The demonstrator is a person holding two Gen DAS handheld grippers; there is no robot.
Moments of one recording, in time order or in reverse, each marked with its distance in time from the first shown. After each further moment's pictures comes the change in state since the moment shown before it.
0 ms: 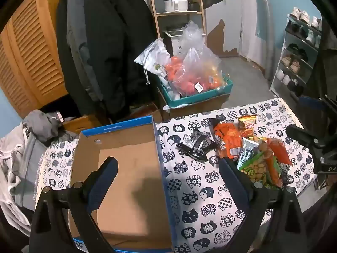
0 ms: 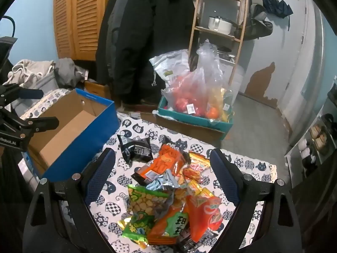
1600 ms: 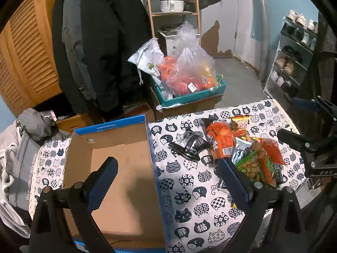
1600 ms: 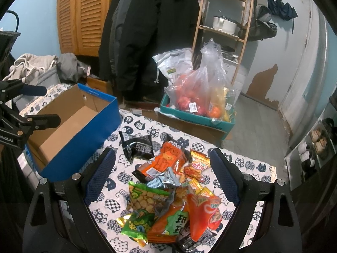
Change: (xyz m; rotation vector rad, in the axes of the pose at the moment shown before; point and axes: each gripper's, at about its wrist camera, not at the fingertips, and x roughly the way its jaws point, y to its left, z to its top) left arm 0.000 0.000 -0.002 -0.017 -0.001 -0.053; right arm 0.002 0.005 0.001 -0.010 0.007 -0.008
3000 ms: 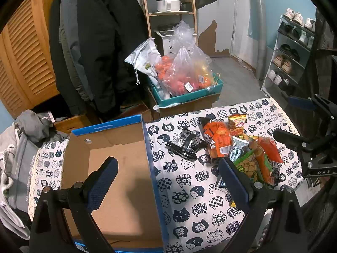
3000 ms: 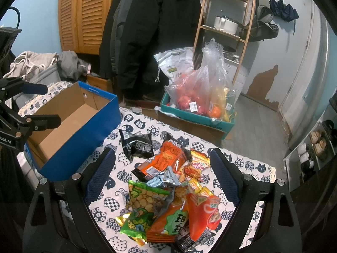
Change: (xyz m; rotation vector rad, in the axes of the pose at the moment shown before) left arm 0.000 -0.005 0.000 0.003 -0.002 0.000; right arm 0.001 0.002 -0.001 -0.007 0.007 -0.004
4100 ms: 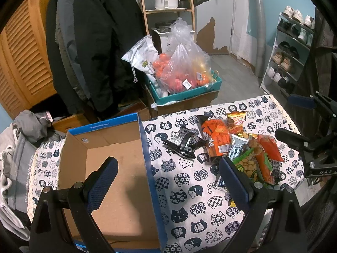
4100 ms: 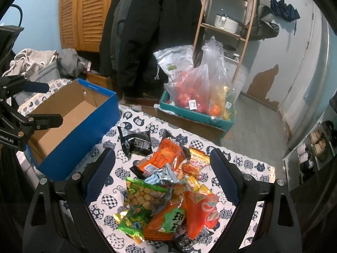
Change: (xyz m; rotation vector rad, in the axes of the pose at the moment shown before) left arm 0.001 -0.003 -0.001 -0.001 0.013 -0.005; right arm -0.003 -0.002 0.006 -0.003 0.010 -0.007
